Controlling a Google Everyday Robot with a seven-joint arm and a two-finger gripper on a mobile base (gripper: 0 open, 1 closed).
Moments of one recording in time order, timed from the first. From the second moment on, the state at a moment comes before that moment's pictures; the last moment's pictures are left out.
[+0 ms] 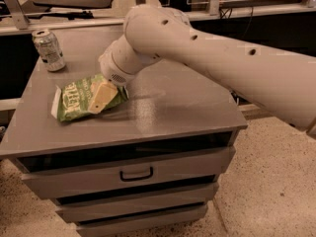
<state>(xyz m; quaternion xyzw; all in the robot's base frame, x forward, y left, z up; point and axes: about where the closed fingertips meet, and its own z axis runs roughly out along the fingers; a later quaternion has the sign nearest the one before) 0.602 0.157 0.868 -0.67 0.63 0.11 0.38</state>
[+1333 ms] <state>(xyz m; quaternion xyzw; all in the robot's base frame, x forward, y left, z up) 0.592 0.123 0.939 -0.65 0.61 0.15 0.44</state>
